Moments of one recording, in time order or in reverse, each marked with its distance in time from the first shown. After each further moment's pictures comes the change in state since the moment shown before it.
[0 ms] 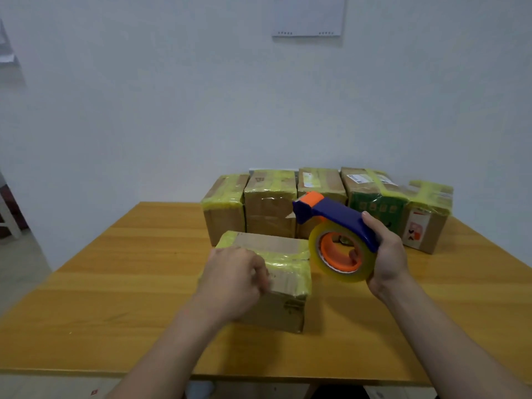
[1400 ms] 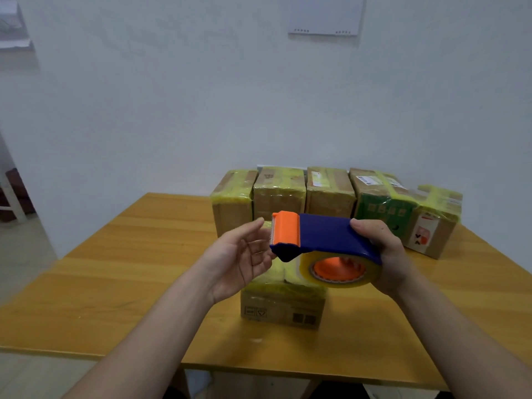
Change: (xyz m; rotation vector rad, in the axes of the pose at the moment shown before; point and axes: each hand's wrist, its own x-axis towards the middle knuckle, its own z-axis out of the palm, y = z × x) left_hand 0.009 -0.012 -0.021 -1.787 -0.299 -0.452; right_hand -0.013 -0.022 0.014 -0.152 -0.587 -0.056
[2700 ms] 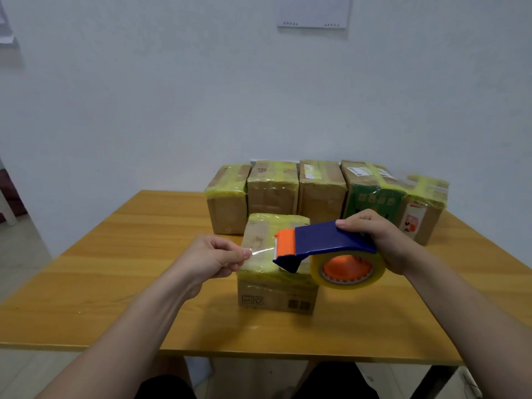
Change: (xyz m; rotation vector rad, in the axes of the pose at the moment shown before) left_hand -0.012 0.002 -0.038 0.694 0.288 0.055; right_hand 0.000 -0.016 -0.020 -0.370 -0.116 0.199
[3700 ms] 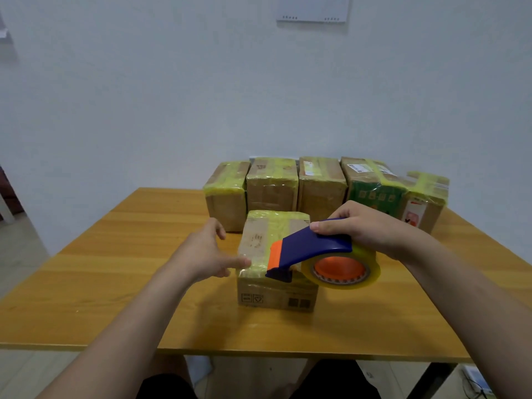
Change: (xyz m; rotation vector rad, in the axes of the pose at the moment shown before) left_hand 0.015 0.000 -0.005 0.629 0.150 0.031; right_hand 0.009 -0.036 0.015 -0.389 -0.117 0.095
